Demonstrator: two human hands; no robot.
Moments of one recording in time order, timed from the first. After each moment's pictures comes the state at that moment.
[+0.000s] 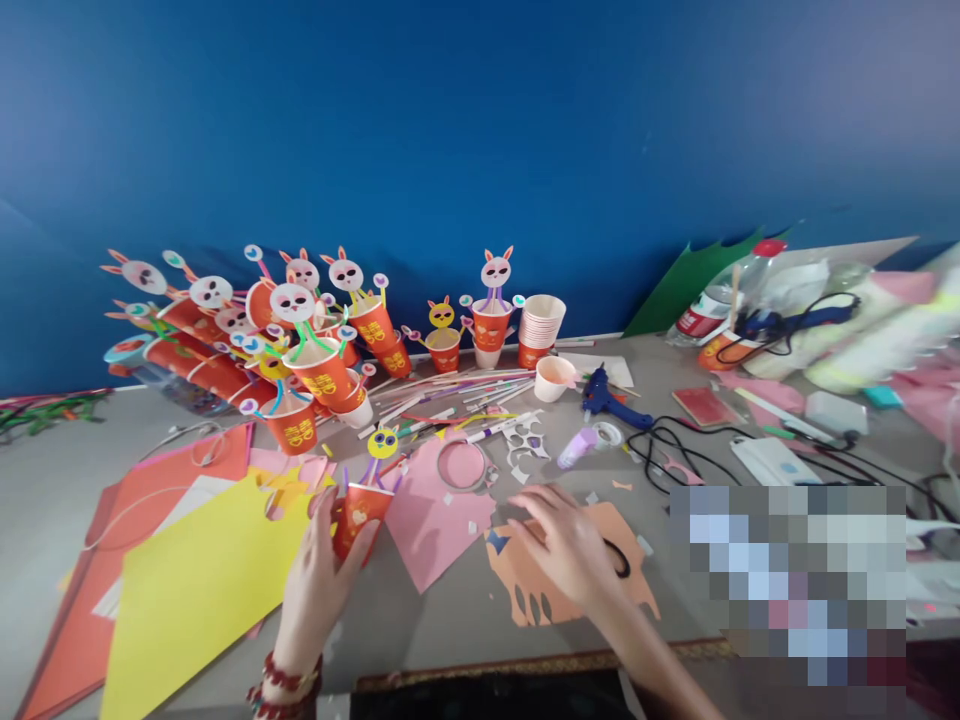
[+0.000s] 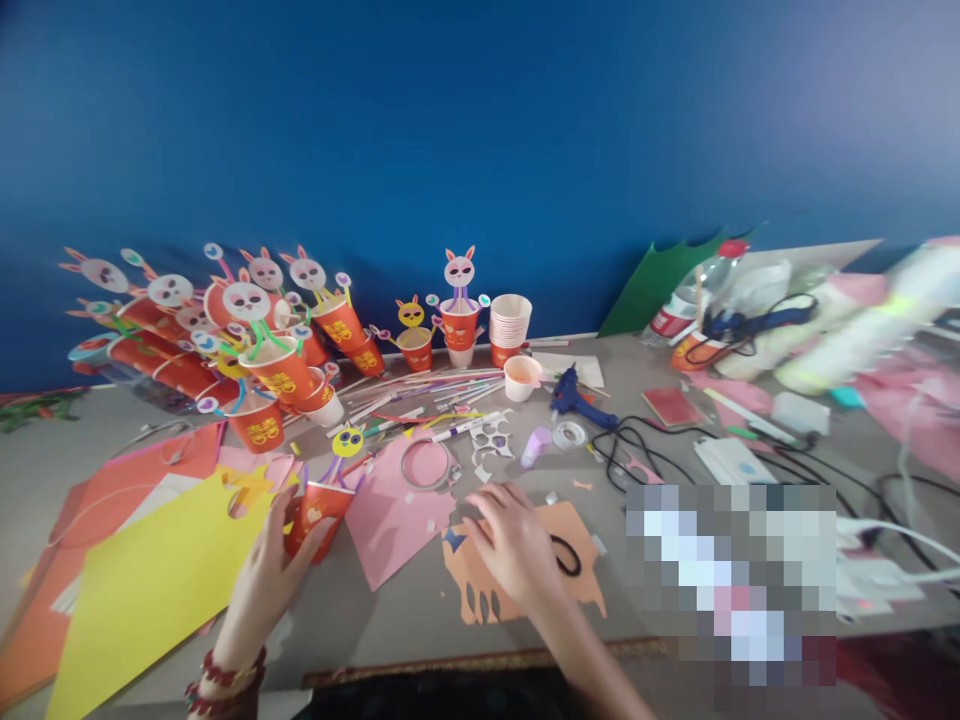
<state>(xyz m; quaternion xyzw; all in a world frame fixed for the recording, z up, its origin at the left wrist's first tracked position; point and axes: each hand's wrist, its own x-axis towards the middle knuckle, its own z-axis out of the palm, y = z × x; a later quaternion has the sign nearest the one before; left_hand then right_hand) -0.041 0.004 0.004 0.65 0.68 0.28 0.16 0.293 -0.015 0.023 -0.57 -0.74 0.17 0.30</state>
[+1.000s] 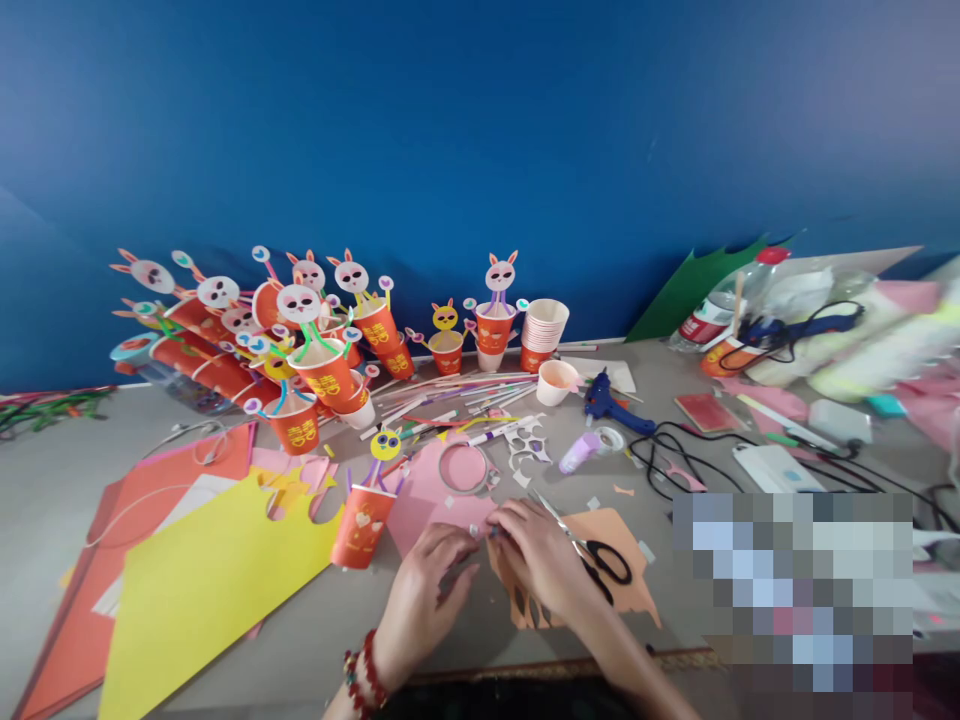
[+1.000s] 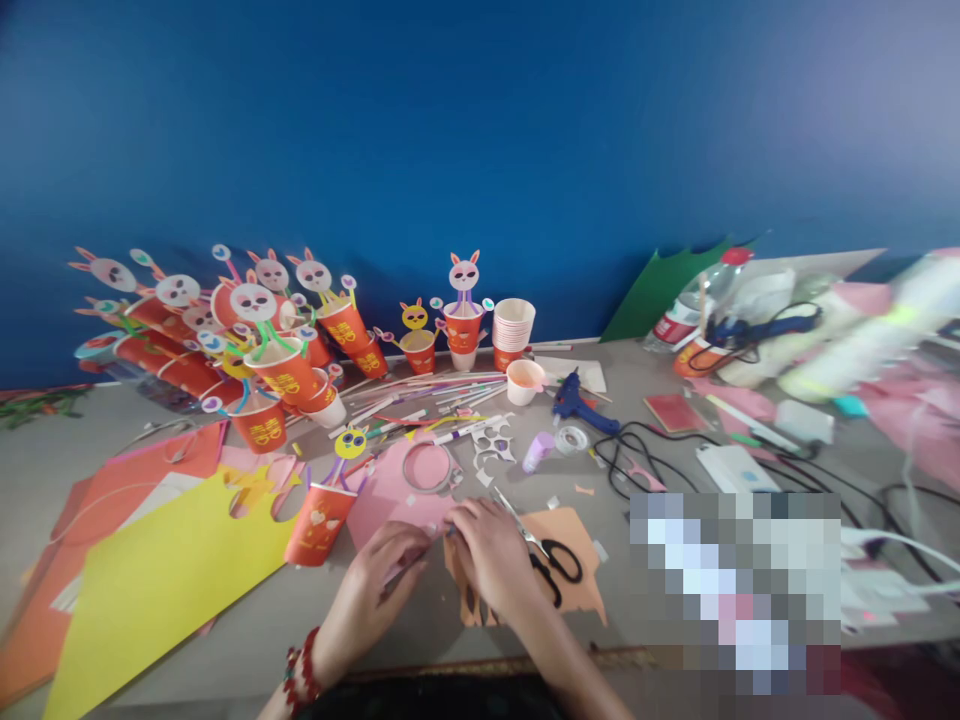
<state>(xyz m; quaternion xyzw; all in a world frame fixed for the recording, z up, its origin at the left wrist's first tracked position) 0.062 -0.015 0.025 0.79 0.41 0.29 0.36 0.268 -0.013 0.021 -0.55 -0.78 0.22 0.21</state>
